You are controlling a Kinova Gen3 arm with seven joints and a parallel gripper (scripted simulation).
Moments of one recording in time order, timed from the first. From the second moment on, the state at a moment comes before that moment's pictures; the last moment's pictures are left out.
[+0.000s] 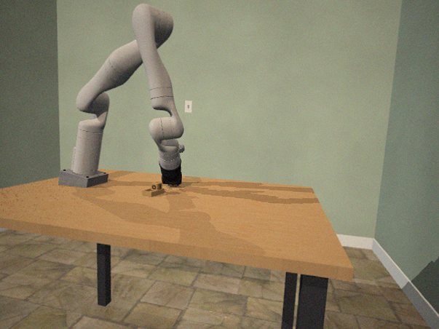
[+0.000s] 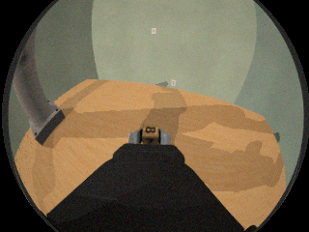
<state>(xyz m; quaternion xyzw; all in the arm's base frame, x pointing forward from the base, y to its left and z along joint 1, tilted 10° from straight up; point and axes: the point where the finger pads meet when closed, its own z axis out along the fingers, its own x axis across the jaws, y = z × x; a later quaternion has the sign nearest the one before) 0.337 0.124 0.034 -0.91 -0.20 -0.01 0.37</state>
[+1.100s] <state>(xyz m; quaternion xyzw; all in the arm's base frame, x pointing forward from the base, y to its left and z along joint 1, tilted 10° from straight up) 0.337 0.124 0.034 -0.91 -0.20 -0.01 0.37</state>
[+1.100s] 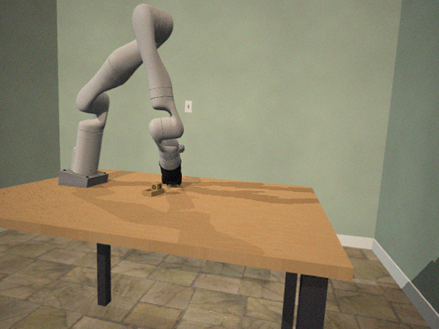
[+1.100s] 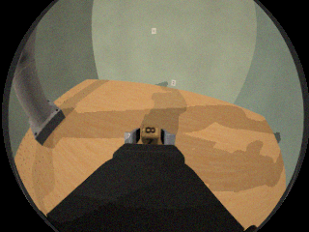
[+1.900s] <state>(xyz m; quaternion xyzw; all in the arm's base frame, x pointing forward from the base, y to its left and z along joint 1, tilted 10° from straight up) 0.336 0.124 0.035 -0.91 -0.20 -0.01 0.37</state>
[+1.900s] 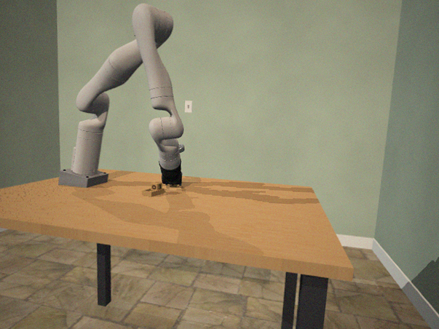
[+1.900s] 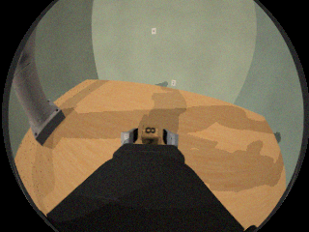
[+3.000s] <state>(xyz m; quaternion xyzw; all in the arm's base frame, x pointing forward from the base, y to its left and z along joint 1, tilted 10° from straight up) 0.324 0.123 0.100 -0.91 -0.20 0.00 0.37</state>
